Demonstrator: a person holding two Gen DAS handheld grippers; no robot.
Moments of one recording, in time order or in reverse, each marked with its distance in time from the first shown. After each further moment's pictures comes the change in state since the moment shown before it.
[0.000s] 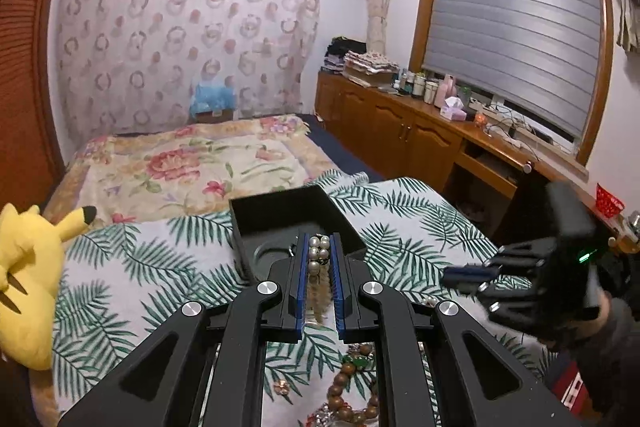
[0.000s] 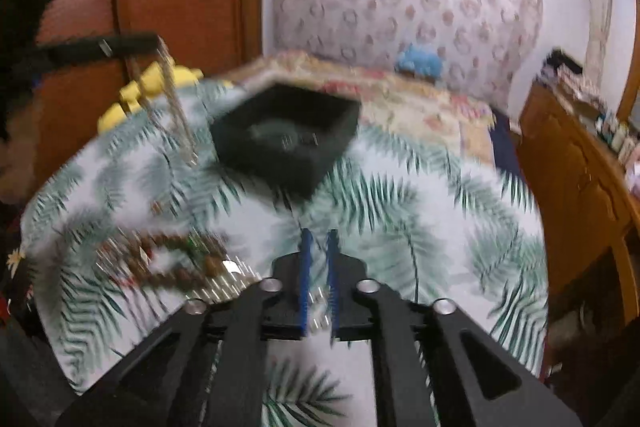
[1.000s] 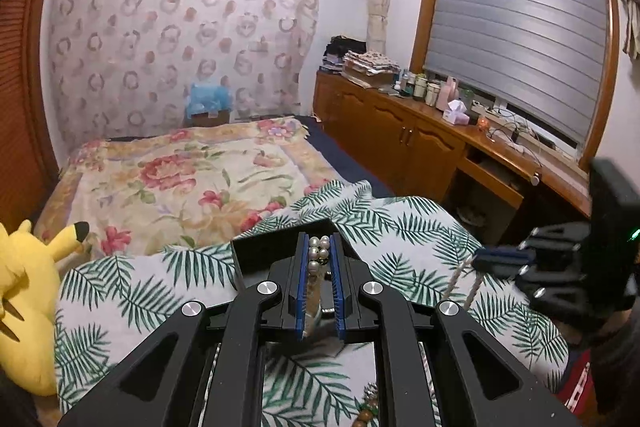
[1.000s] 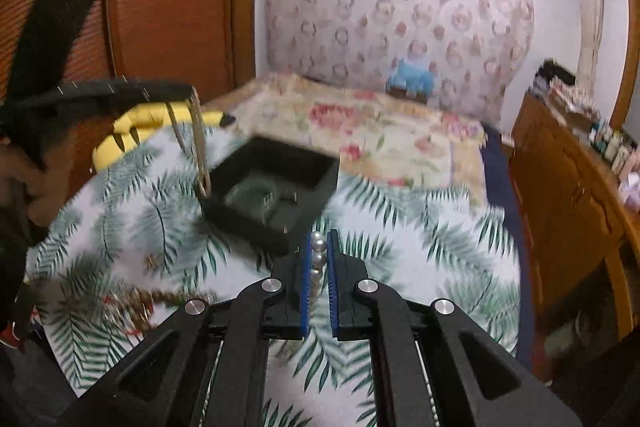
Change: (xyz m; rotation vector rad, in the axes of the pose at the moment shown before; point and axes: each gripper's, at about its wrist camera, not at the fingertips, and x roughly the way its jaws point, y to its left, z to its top) left arm 0.039 0.018 0.043 0.003 0.010 -0.004; right arm -0.028 -0.013 0.067 -0.007 -0.108 -0.008
